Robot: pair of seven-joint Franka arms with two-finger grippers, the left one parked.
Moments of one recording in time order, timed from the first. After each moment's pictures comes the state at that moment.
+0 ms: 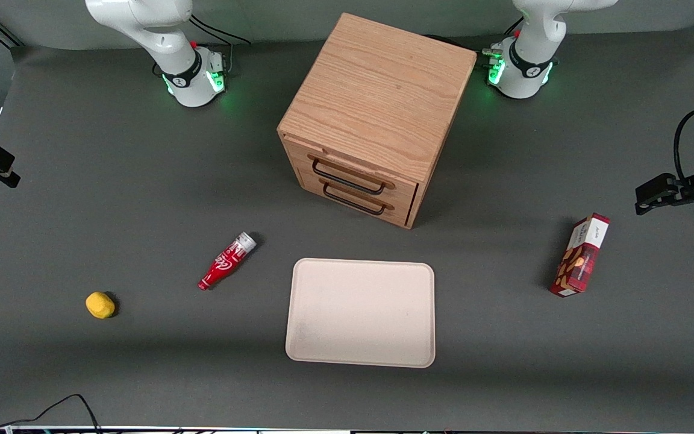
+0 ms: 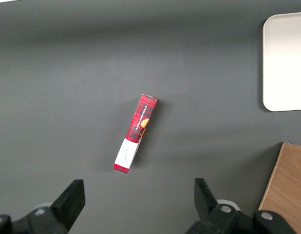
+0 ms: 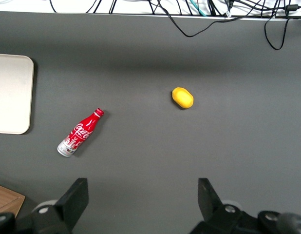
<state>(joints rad) -0.01 -0.03 -0.06 -1.53 -0.05 1.65 -0.05</state>
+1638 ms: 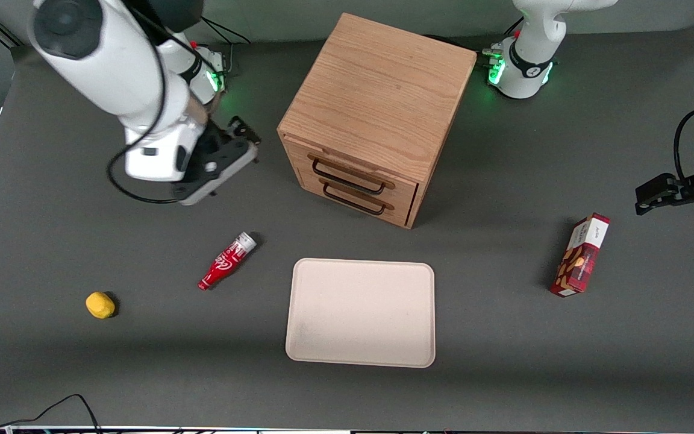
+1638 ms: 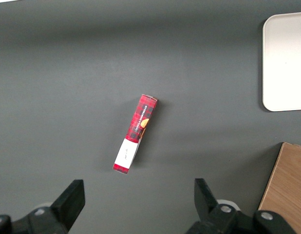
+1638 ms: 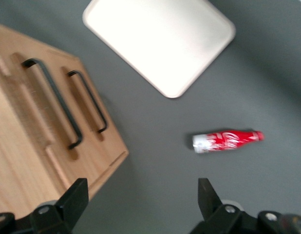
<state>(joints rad) 0.05 0.31 0.59 -1.33 -0.04 1.59 -0.06</state>
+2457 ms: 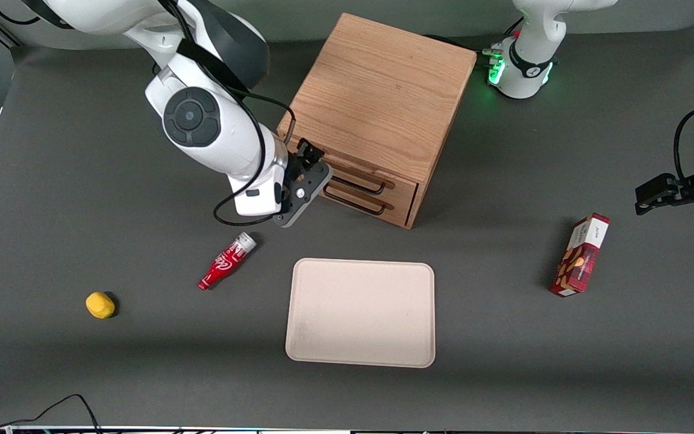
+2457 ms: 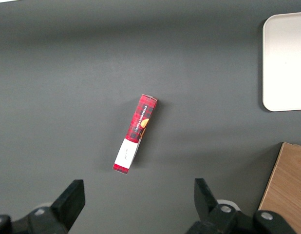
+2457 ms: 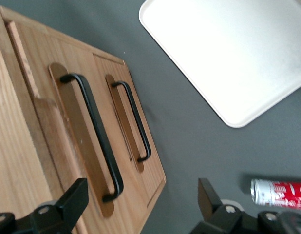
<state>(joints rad) 0.07 0.53 0.70 -1.32 -0.04 1.74 -0.08</state>
